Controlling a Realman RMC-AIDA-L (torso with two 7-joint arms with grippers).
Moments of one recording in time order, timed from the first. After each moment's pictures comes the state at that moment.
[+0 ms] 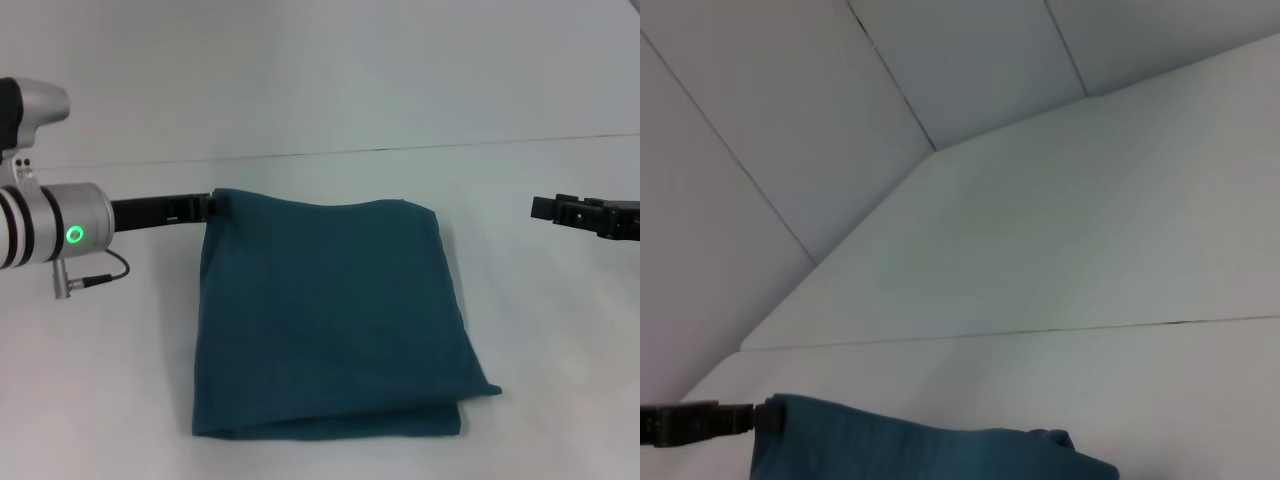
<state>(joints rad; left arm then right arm) -0.76 -2.08 0.88 0.62 2.05 0.95 -2.11 0.50 1.96 -0.53 -0.69 -1.99 -1.40 1.83</state>
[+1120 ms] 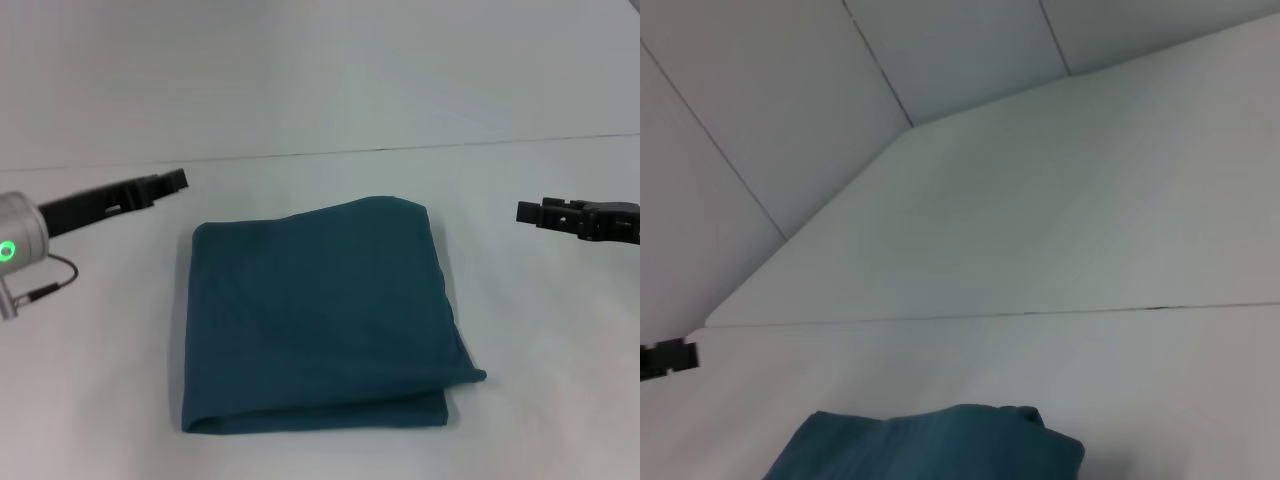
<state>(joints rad) -0.56 -2.14 0.84 0.86 1.93 1.00 -2.09 0.52 1.97 -0.58 -0.67 -2.00 -1.32 1.82</state>
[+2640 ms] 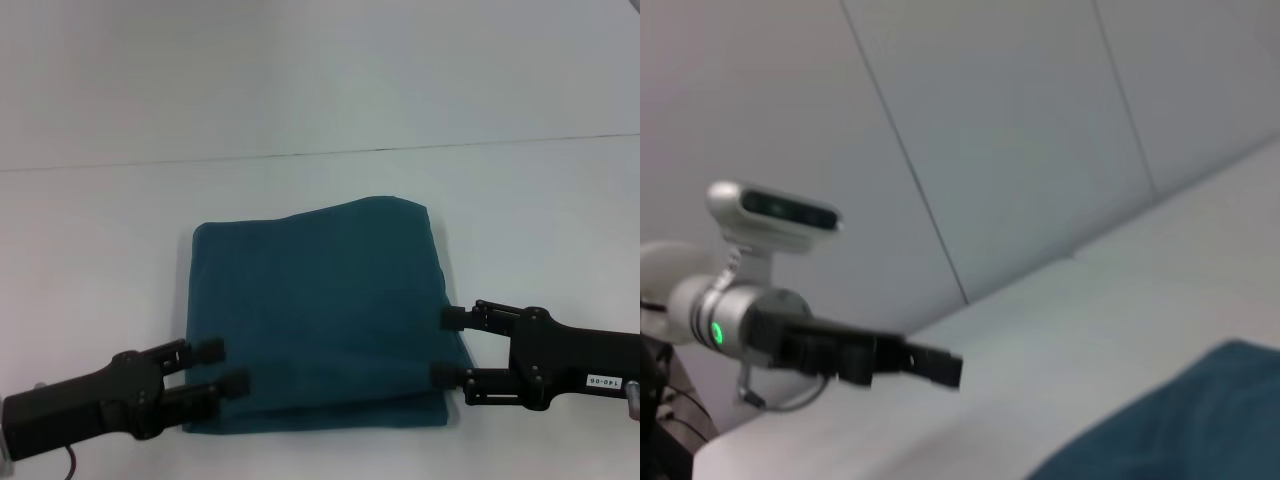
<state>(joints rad) -0.36 -2.17 0.66 0.75 1.92 1.74 -1.63 0.46 2.06 -0.54 -0.53 -2.03 -1.74 1.30</state>
